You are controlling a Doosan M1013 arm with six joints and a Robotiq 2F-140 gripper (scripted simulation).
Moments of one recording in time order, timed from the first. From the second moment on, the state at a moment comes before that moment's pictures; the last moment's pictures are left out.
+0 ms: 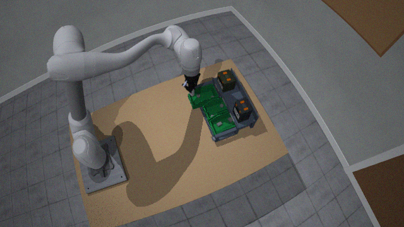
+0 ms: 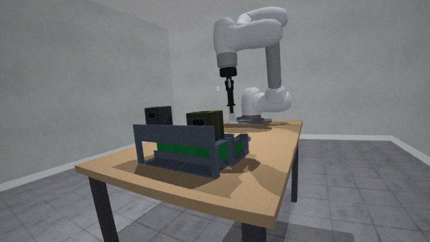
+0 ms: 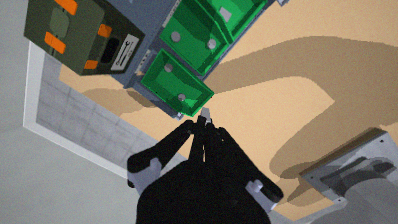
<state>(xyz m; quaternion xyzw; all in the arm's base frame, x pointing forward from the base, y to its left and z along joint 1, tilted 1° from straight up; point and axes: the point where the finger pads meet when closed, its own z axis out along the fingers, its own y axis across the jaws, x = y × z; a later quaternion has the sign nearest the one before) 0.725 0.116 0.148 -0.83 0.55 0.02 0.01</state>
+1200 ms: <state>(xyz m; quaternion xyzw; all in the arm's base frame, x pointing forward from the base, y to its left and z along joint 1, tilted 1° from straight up) 0.689 0.130 0.139 -0.68 0.73 0.01 0.01</state>
